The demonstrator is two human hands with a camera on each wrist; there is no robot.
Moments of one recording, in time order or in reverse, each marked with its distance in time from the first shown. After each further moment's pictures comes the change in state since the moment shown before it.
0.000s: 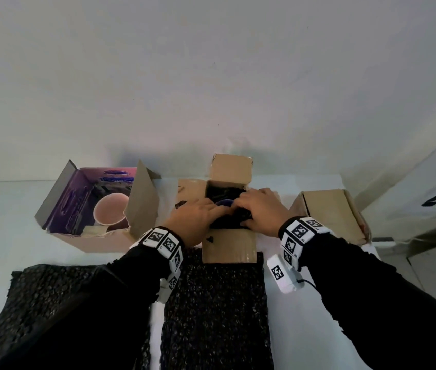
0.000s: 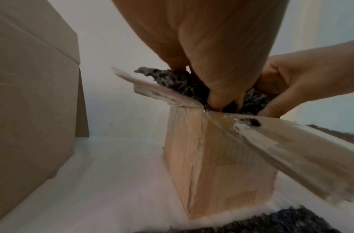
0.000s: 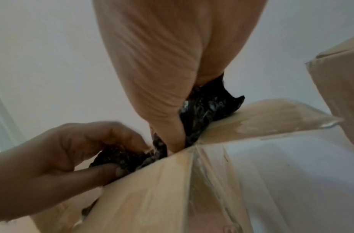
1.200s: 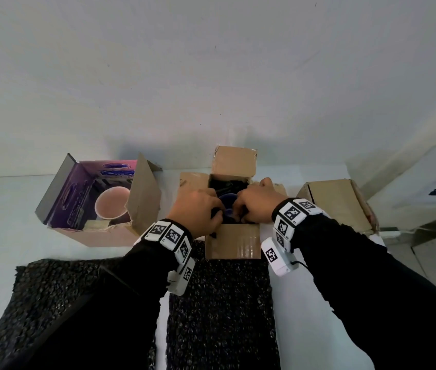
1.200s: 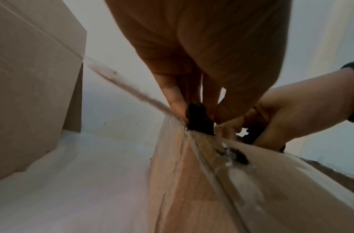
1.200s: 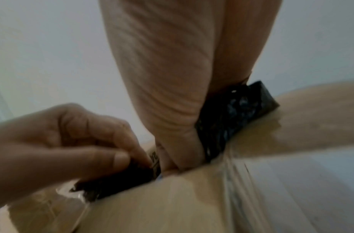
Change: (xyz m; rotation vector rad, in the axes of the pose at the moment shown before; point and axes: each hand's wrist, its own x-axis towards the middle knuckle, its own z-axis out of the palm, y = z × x) left_hand 0.007 0.008 -0.012 -0.033 -0.077 -0.279; right_hand 0.019 -0.013 -0.006 -0.120 -0.329 0.069
